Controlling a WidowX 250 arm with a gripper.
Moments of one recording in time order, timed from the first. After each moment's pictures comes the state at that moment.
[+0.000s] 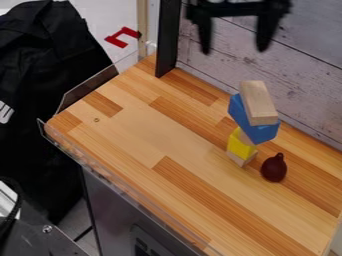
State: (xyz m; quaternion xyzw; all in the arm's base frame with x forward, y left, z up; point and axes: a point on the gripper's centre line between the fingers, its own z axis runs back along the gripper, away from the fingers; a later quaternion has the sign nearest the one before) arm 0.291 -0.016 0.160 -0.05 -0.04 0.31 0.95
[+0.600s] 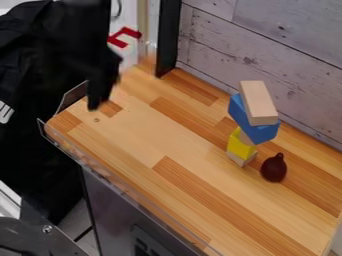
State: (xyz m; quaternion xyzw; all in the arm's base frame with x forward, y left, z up) arm 0.186 0.091 0.090 0.05 0.05 0.09 0.99
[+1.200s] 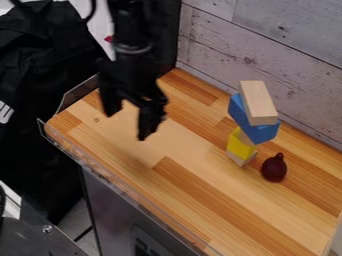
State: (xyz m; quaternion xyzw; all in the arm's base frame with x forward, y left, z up) arm 0.235 0.032 0.061 0.02 -0.02 -0.04 1.00
